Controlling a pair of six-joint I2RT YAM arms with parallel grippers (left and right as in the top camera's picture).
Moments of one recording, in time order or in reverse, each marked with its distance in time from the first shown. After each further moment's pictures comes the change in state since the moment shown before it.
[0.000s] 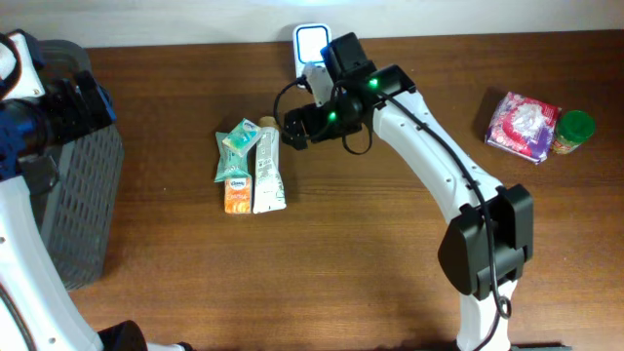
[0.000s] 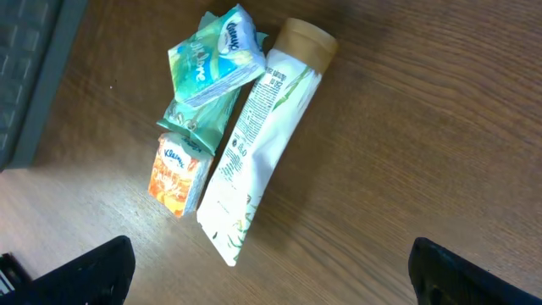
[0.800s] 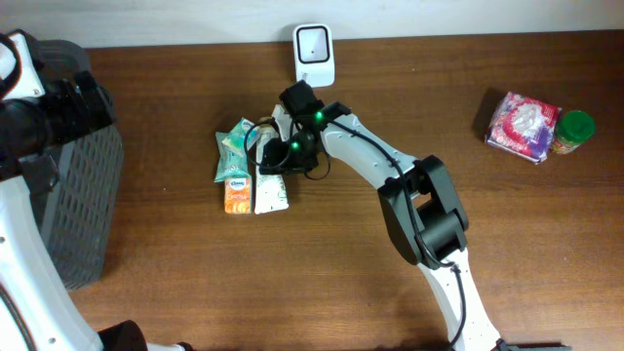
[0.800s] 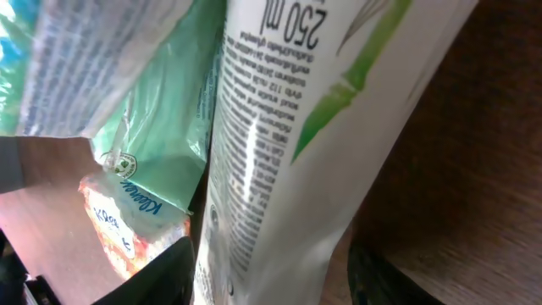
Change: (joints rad) left arm 0.000 0.000 0.000 0.000 0.000 0.000; right arm 0.096 0.333 0.000 0.220 -0.155 0.220
